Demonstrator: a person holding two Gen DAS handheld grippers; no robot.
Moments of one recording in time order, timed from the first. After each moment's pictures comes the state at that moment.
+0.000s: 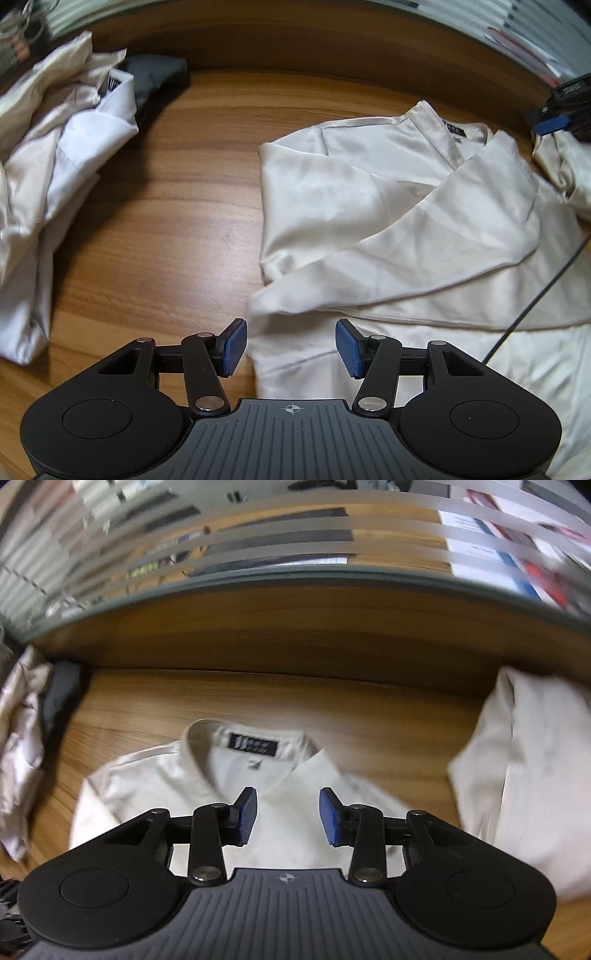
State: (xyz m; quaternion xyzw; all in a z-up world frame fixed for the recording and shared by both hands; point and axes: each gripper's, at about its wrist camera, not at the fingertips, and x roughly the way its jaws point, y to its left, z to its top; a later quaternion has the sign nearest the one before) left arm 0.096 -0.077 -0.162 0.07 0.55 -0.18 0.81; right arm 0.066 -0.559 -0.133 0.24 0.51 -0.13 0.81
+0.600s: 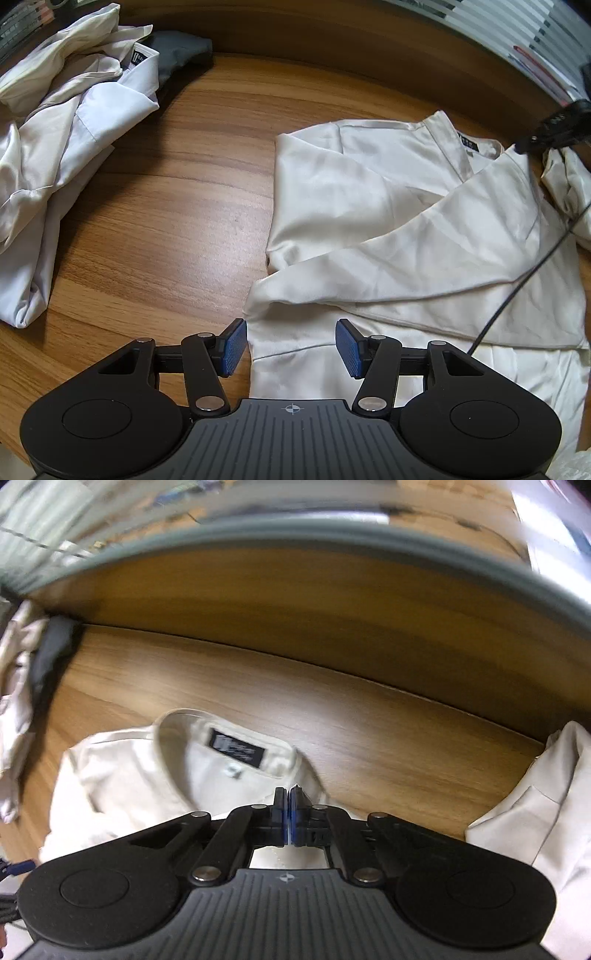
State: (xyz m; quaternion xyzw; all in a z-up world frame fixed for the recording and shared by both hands) left arm 0.098 -0.071 -0.158 0.03 0.57 -0.15 0.81; right arm 0.113 -0.590 -0.175 0.23 0.57 -0.04 0.79
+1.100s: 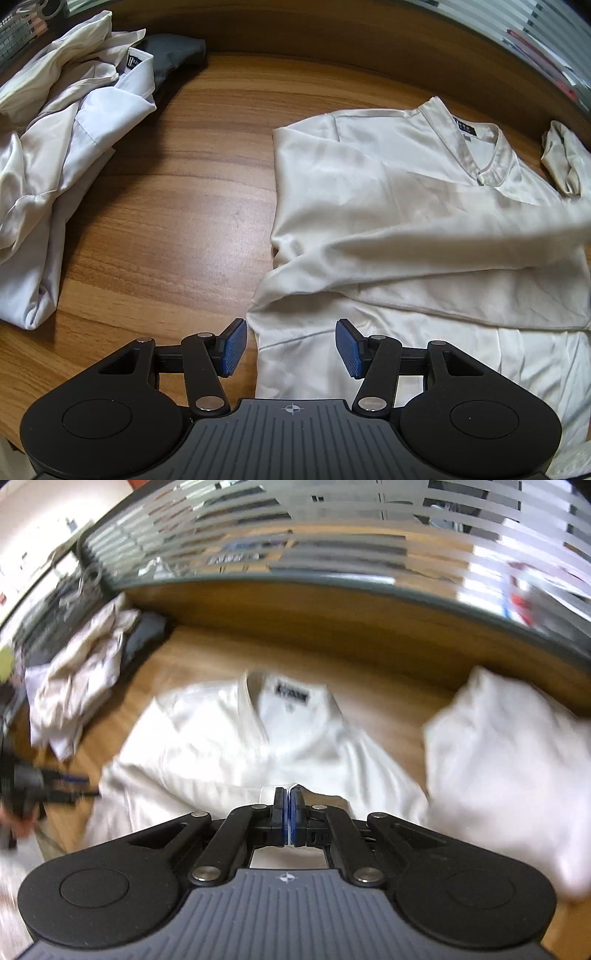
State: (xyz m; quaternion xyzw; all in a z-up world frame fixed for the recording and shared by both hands) left arm 0.089 -0.072 -0.158 0.06 0.57 -0.16 0.80; right arm -0.082 -0.547 -0.067 0.18 0.50 -0.01 0.85
